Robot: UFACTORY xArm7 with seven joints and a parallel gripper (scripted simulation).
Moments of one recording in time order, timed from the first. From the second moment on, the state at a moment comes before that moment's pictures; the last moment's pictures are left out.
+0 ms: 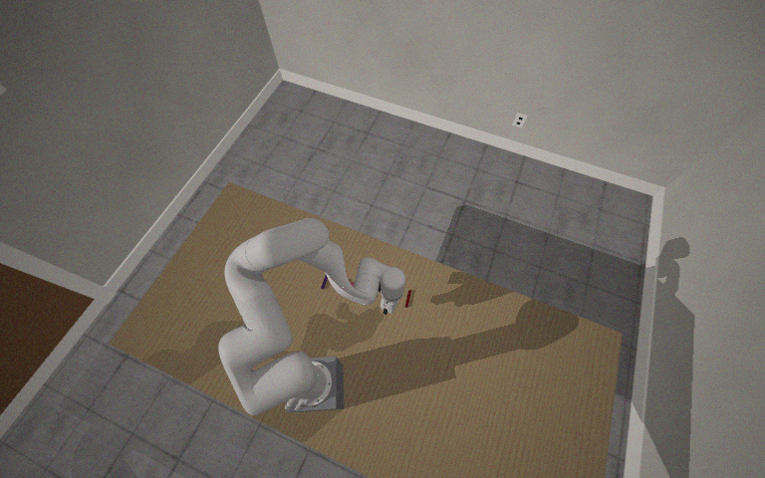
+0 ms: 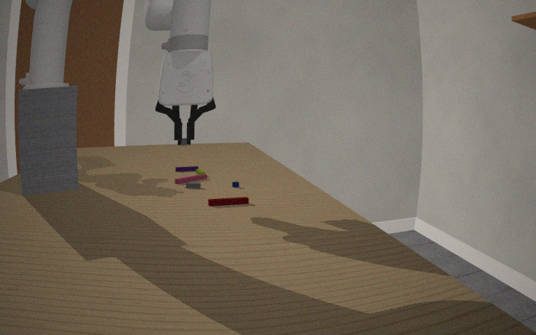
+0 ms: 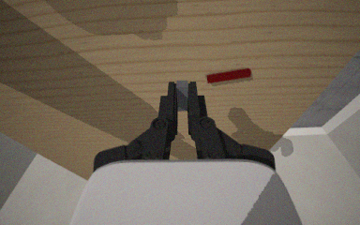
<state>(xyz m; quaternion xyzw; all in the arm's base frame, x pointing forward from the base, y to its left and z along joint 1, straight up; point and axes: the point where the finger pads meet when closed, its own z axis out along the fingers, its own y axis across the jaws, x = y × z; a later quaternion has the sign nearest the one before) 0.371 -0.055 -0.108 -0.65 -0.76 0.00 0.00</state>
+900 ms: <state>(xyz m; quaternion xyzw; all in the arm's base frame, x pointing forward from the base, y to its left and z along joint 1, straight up) 0.359 -0.071 -0.115 -0.72 -0.70 0.00 0.00</state>
